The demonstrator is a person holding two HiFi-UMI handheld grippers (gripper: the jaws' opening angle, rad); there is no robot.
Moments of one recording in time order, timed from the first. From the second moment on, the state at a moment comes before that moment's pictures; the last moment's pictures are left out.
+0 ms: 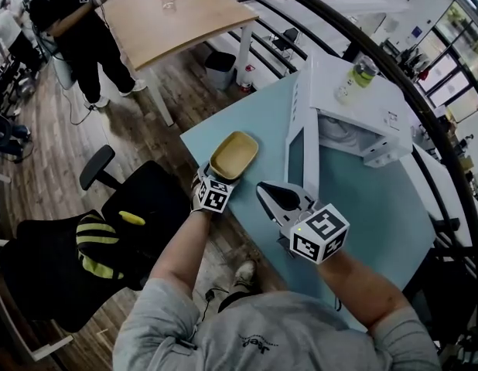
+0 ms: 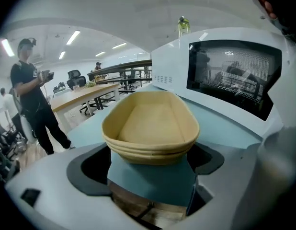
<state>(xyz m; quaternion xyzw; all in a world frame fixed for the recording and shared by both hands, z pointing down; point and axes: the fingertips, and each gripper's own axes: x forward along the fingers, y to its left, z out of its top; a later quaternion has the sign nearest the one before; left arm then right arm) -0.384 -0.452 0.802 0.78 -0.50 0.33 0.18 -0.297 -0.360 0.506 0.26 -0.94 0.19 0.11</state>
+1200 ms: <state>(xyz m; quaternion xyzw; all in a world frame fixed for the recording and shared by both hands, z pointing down) -0.327 -0.304 0.618 0.82 -0.51 0.12 0.22 -0.158 -0.260 0.414 0.33 -0.94 0.12 0.04</state>
